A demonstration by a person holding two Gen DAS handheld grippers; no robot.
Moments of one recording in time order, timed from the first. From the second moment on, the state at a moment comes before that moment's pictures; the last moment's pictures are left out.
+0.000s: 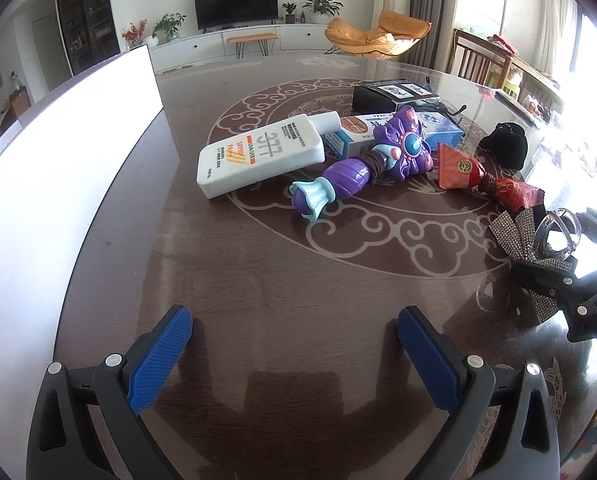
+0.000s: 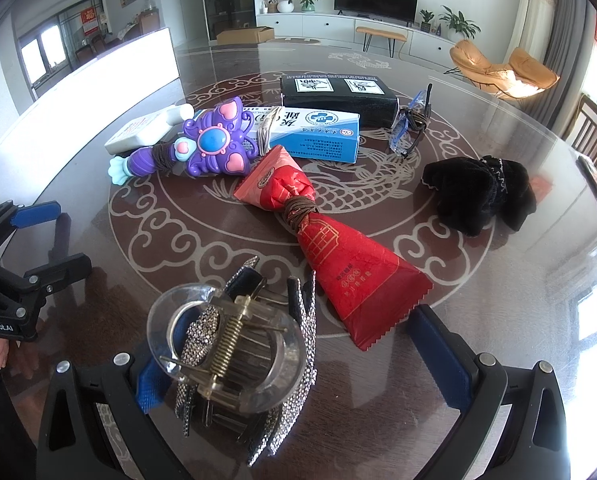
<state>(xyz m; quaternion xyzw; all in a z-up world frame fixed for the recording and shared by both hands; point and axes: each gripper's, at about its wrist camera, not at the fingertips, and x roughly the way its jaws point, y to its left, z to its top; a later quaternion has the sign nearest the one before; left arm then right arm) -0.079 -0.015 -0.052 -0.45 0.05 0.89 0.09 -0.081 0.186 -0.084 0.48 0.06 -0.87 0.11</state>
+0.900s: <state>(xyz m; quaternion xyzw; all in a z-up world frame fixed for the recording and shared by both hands) -0.147 0.023 -0.051 -0.47 0.05 0.87 0.16 -0.038 0.211 -0.077 0.43 0.03 -0.89 0.13</state>
